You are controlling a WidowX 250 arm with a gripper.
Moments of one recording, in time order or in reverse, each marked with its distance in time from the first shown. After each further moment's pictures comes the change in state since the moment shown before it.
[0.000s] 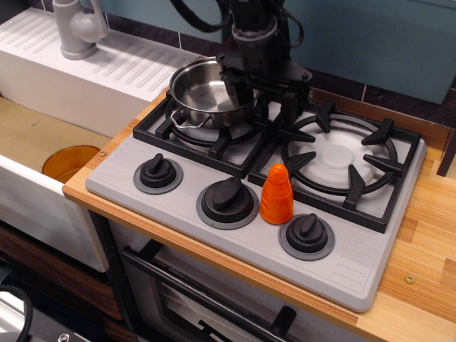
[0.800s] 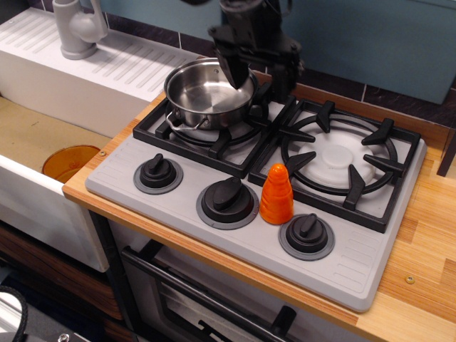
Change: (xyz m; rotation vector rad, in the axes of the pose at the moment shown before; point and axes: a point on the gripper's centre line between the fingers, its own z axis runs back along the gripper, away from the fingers) arm 0.019 0.009 0.014 -0.037 -0.050 -0.026
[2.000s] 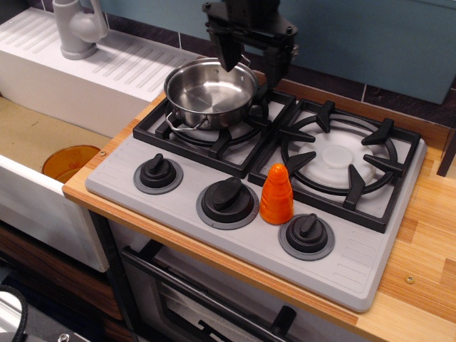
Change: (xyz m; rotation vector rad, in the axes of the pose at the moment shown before) arm 0.001 0.005 0.031 0.044 0.033 -0.094
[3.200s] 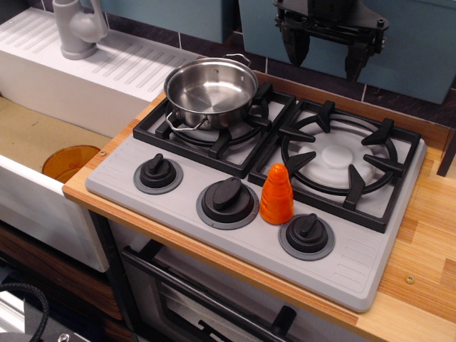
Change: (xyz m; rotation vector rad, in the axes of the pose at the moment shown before) arm 0.031 -0.070 0.008 0.038 -0.083 0.102
